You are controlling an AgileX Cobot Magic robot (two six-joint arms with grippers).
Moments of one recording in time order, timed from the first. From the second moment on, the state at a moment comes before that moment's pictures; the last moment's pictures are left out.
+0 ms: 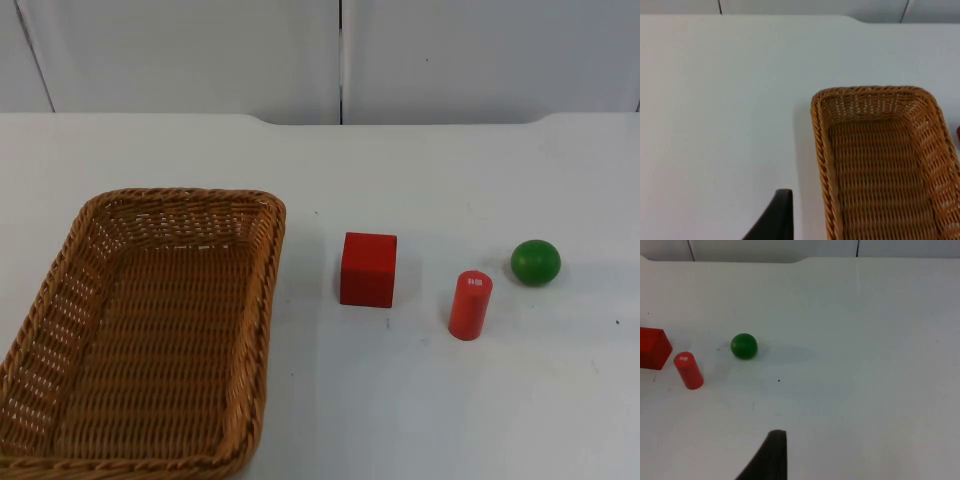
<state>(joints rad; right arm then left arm) 0.05 0.00 -0.52 -0.02 1.08 -0.01 0.03 0.58 -0.60 -0.22 0.73 0.15</state>
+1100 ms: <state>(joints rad) 0.05 0.36 -0.73 -0.05 0.97 -0.04 0.03 0.65 -0.60 -0.24 0.73 0.15</state>
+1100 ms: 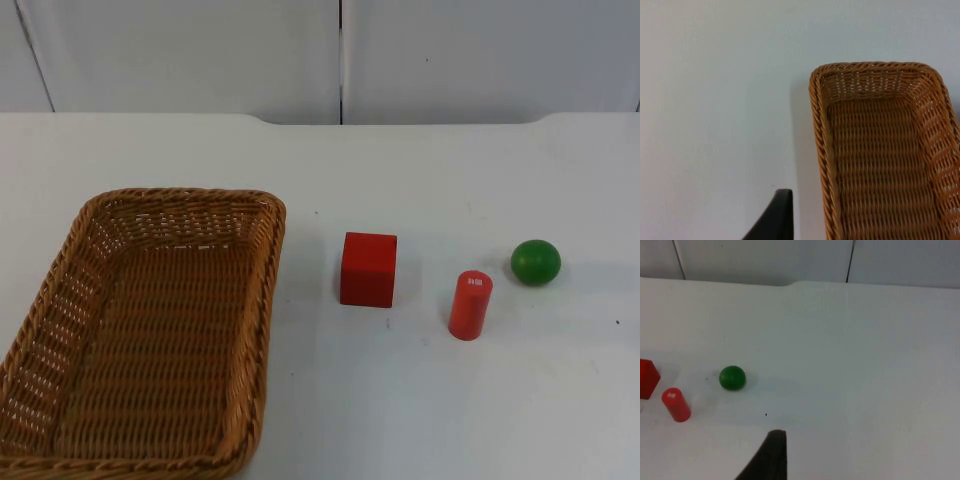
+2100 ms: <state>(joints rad) 0.05 0.68 -0.88 -0.05 0.85 -0.02 0.03 1.01 -0.60 -0.24 0.72 0.16</state>
